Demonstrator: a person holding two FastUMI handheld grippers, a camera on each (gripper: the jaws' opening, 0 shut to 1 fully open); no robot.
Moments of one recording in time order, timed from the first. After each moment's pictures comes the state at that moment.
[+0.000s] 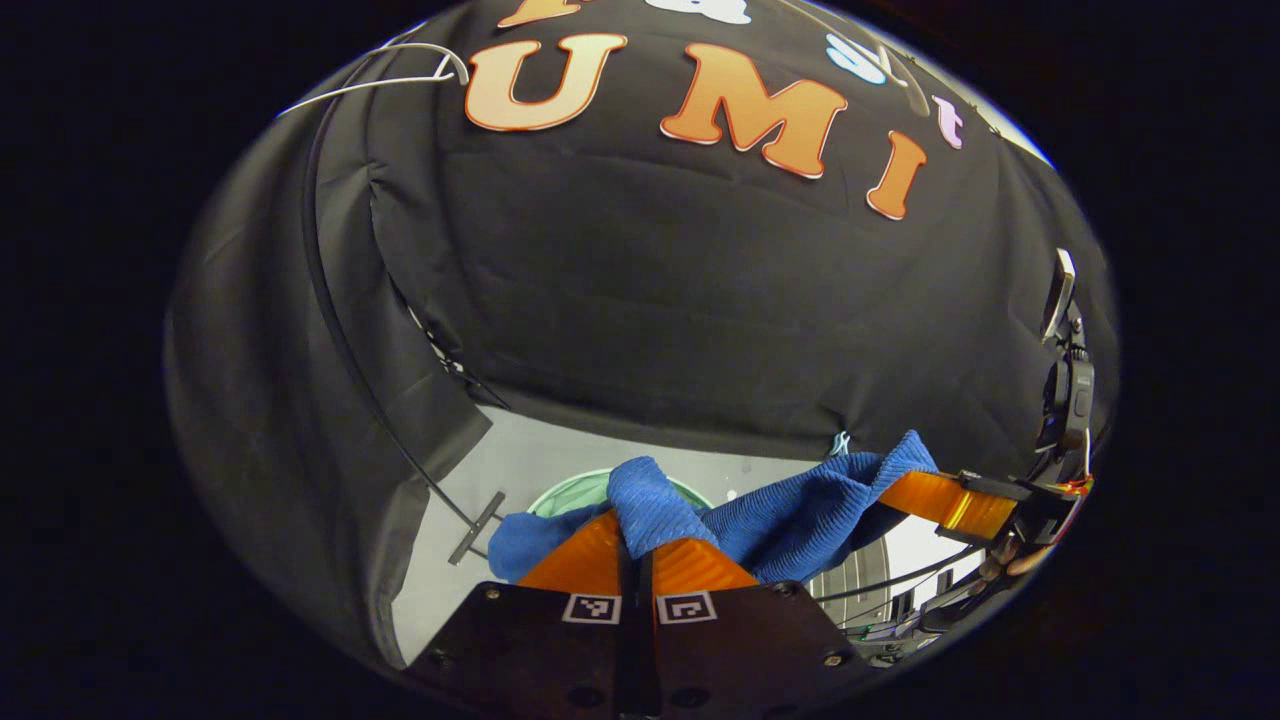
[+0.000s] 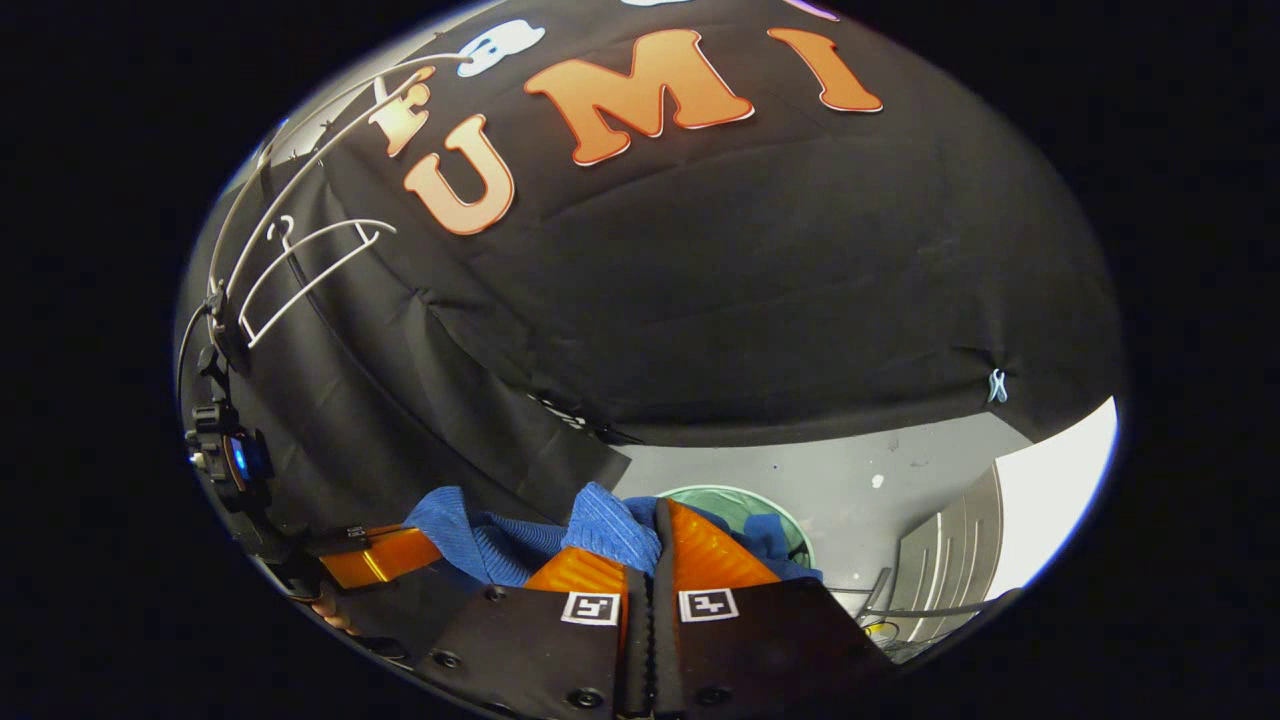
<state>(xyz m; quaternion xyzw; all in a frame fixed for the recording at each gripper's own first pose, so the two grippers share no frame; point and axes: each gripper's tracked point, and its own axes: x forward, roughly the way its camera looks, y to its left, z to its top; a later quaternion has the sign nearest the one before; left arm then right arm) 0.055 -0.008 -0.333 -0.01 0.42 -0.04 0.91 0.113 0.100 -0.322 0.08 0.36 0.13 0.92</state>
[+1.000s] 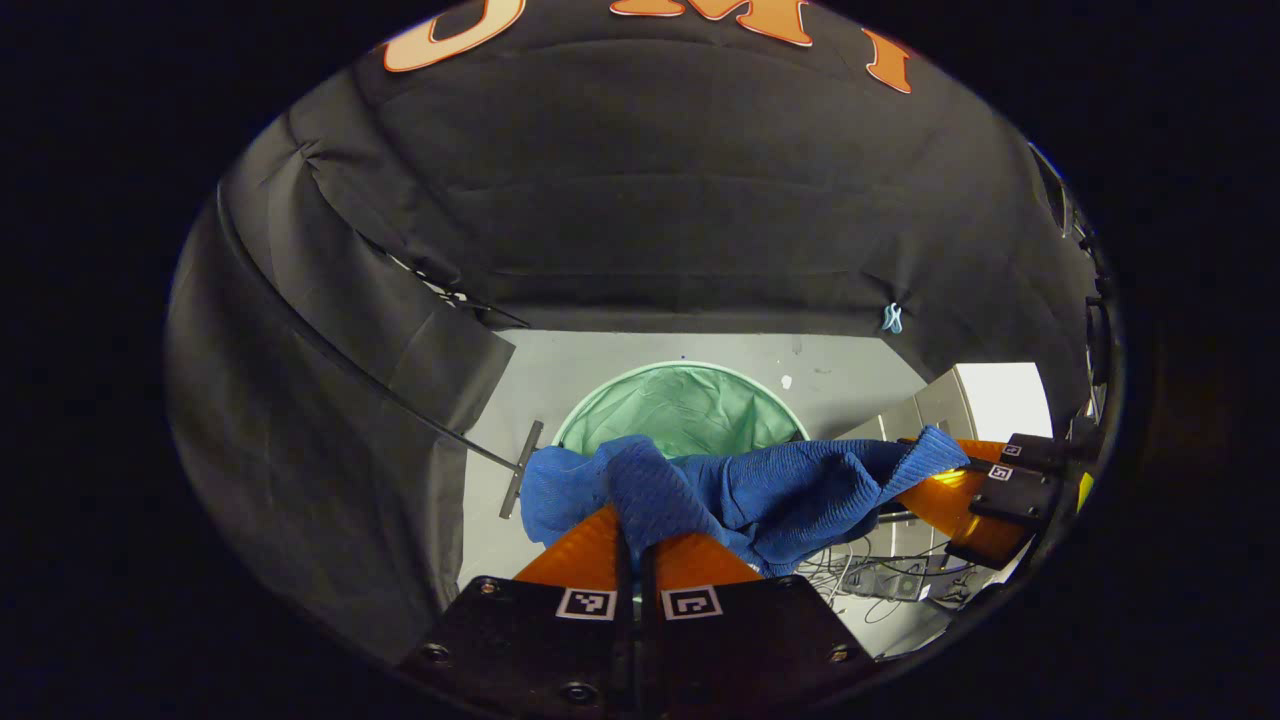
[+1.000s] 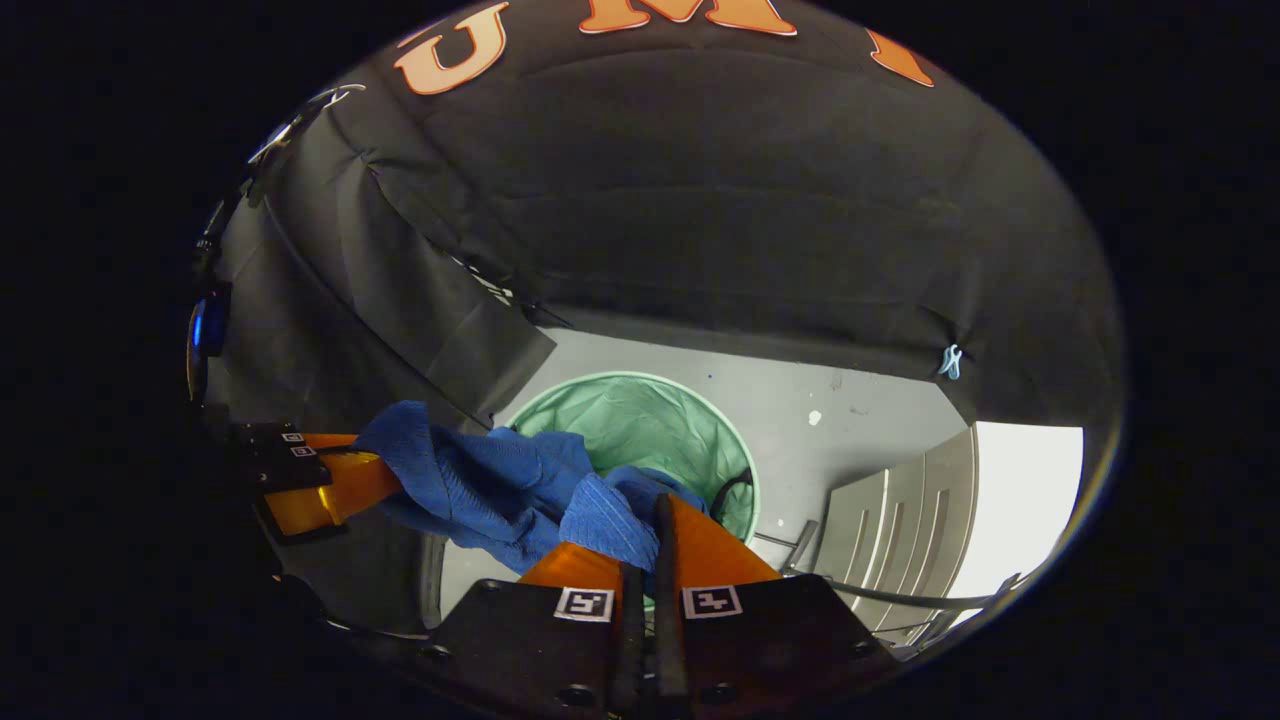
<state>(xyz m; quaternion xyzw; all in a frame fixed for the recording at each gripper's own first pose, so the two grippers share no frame) 0.039 0.008 -0.455 0.09 0.55 -0.04 0.83 0.086 0.077 -0.473 -0.03 0.51 0.06 0.86</state>
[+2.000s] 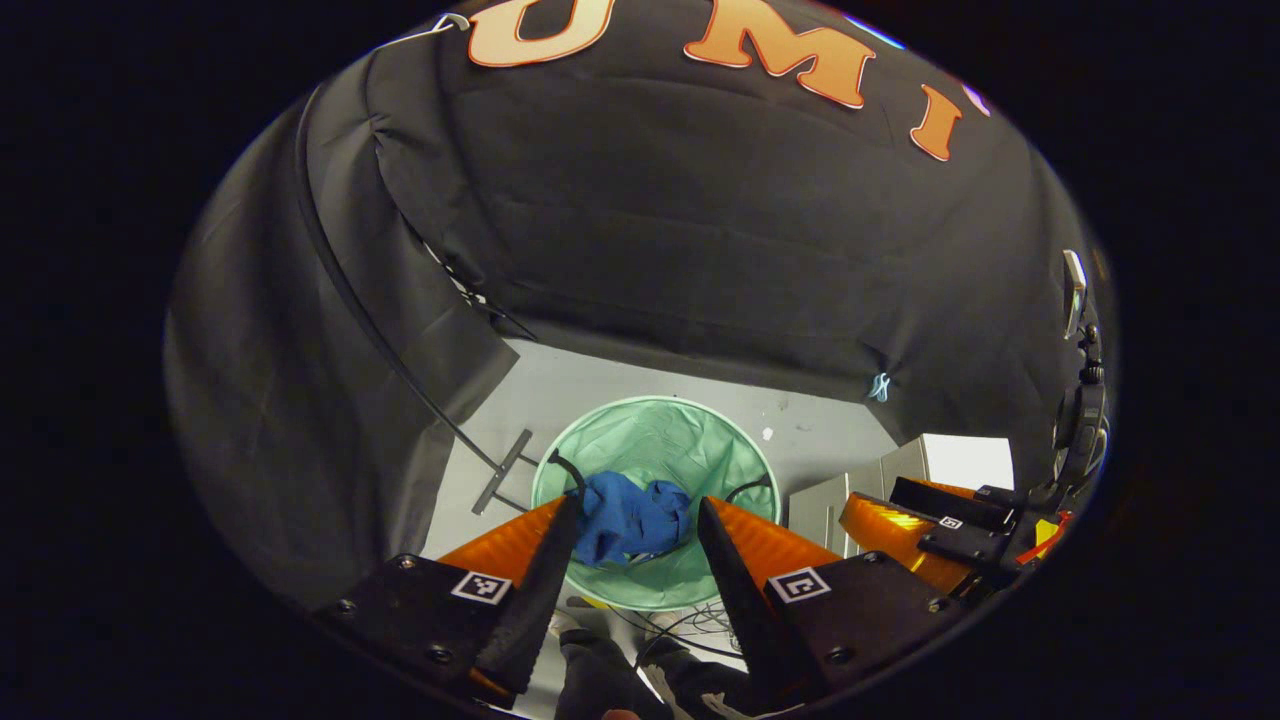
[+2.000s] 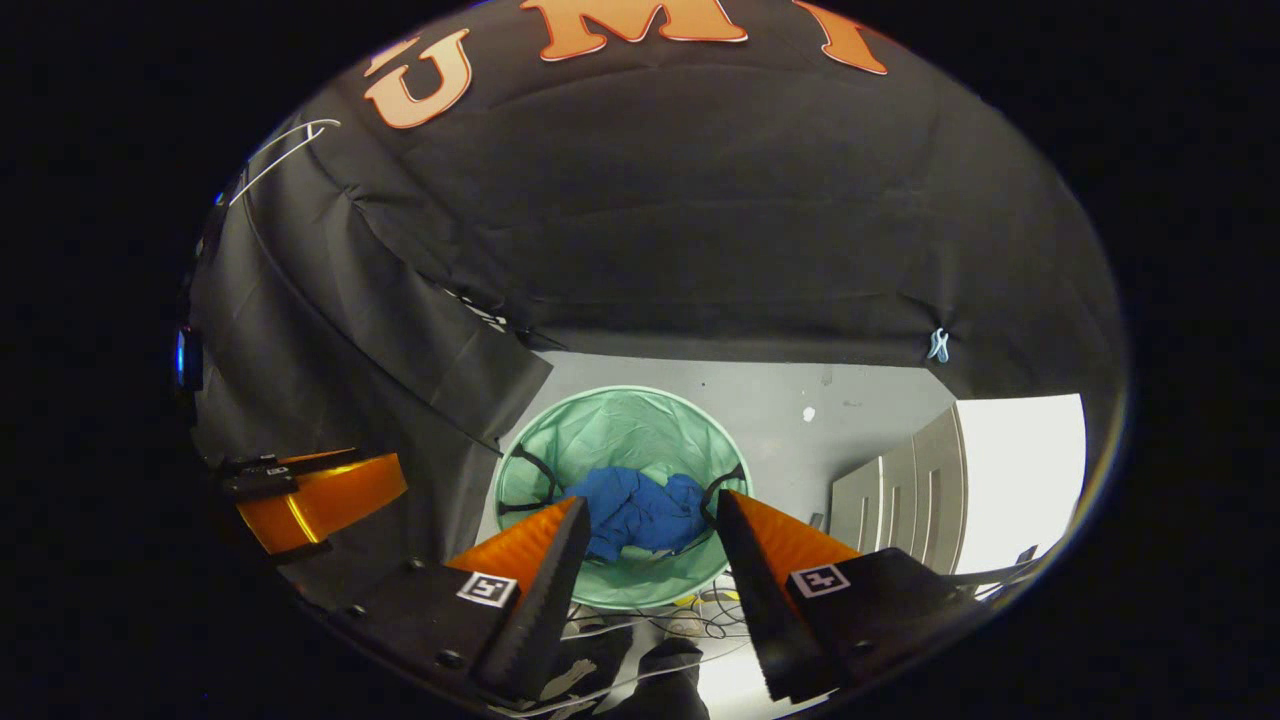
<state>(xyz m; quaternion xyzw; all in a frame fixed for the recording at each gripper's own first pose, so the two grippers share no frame) 0.032 0.001 -0.382 0.01 0.49 0.00 0.87 0.075 0.069 -0.416 0.00 0.47 0.05 0.88</state>
